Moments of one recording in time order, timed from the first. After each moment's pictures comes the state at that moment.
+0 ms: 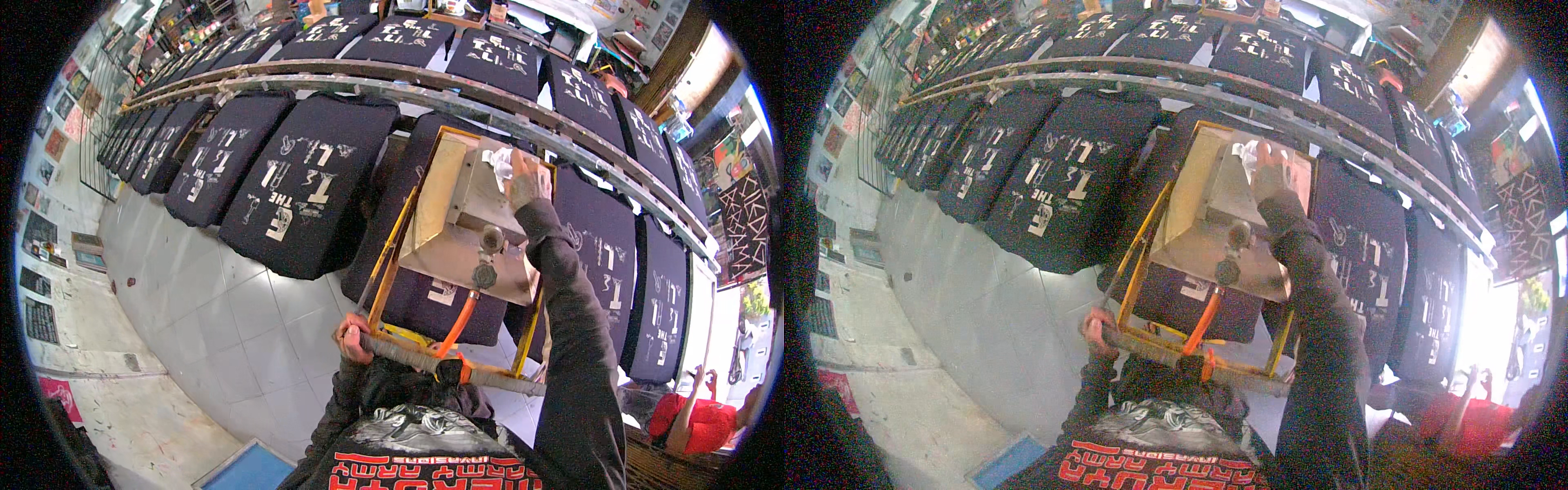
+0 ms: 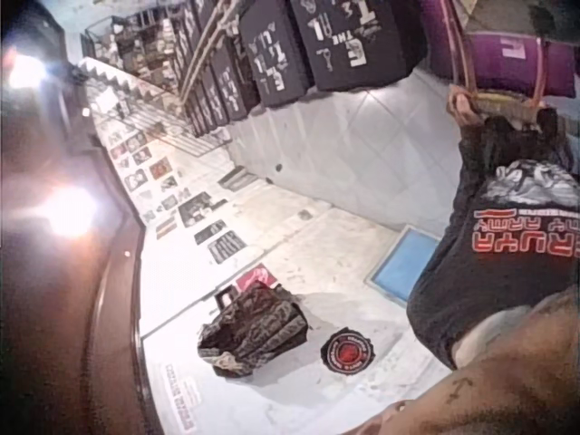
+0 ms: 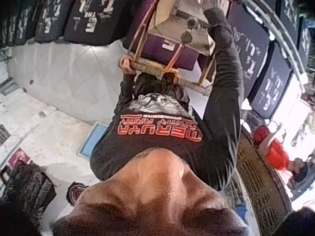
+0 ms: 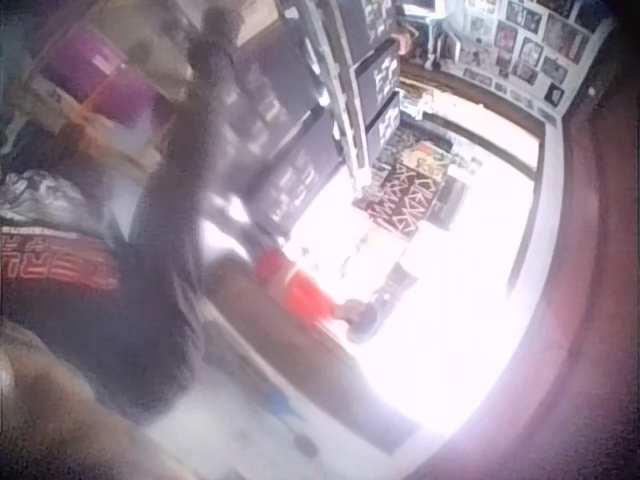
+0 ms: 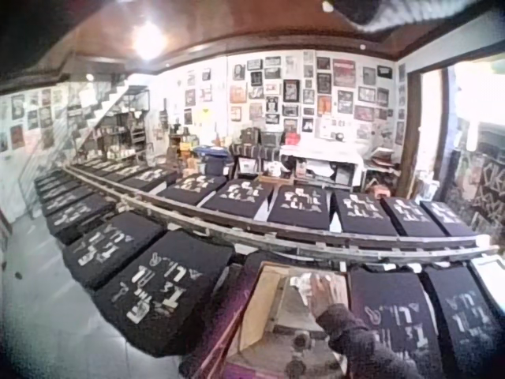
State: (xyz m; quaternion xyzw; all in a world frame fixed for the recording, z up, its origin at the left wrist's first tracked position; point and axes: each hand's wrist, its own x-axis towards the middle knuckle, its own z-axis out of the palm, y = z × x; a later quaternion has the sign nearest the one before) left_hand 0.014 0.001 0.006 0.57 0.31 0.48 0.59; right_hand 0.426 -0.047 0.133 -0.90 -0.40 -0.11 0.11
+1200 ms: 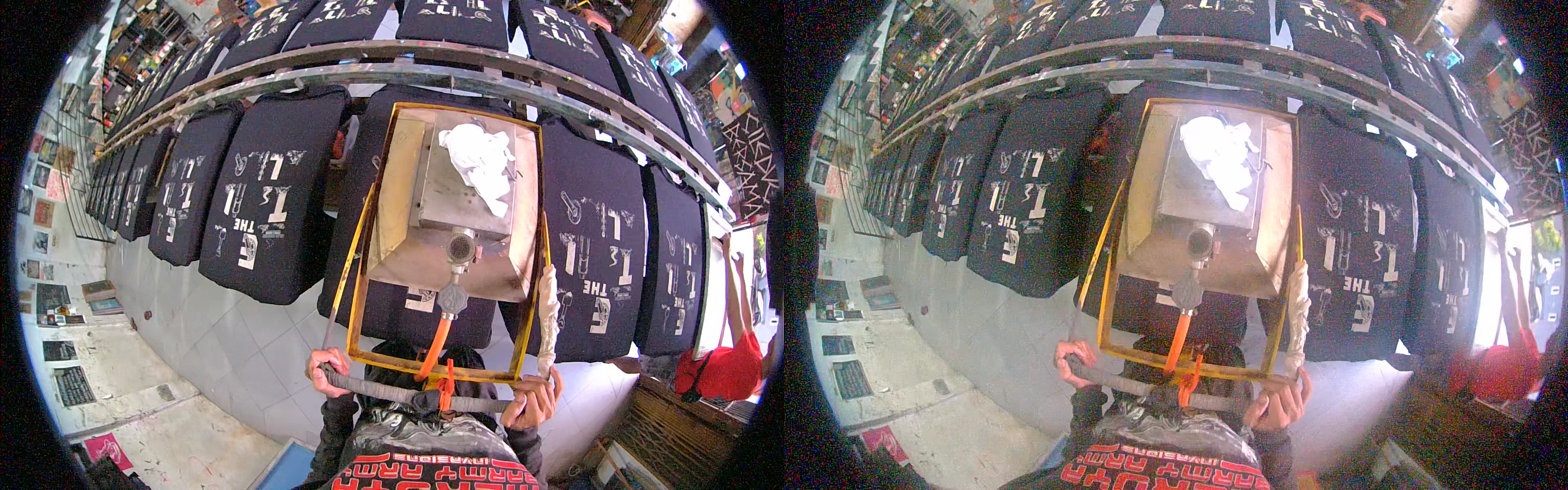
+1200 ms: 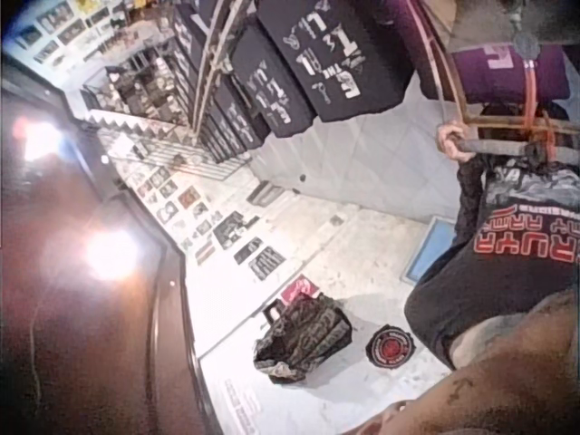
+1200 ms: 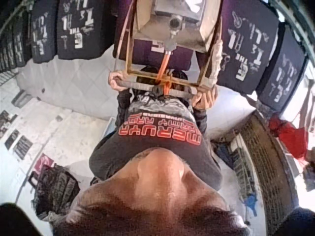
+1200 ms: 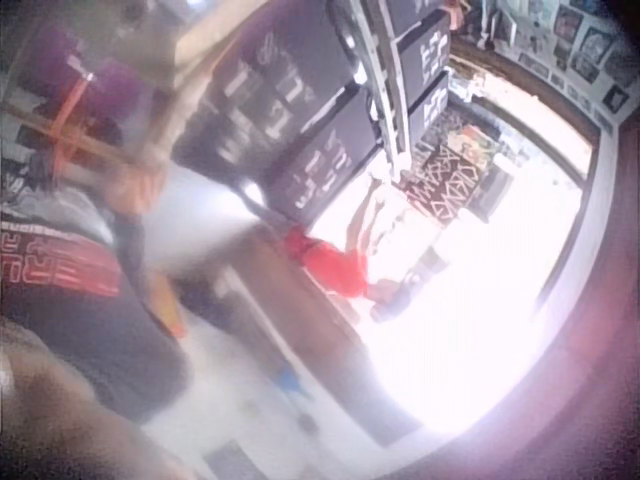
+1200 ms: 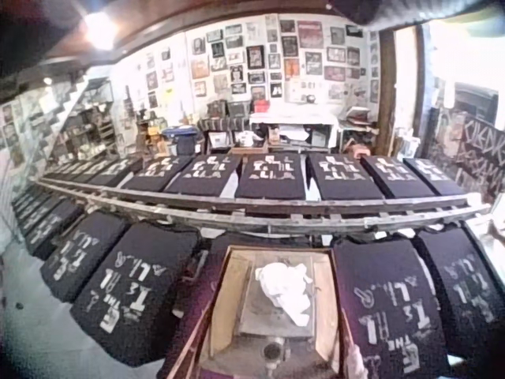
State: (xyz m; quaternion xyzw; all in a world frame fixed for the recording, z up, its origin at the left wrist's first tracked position) left_hand 0.028 -0.003 0.018 0.52 0.25 0.48 0.66; right_hand 0.189 -0.295 0.088 -0.87 -0.30 -0.16 0.35
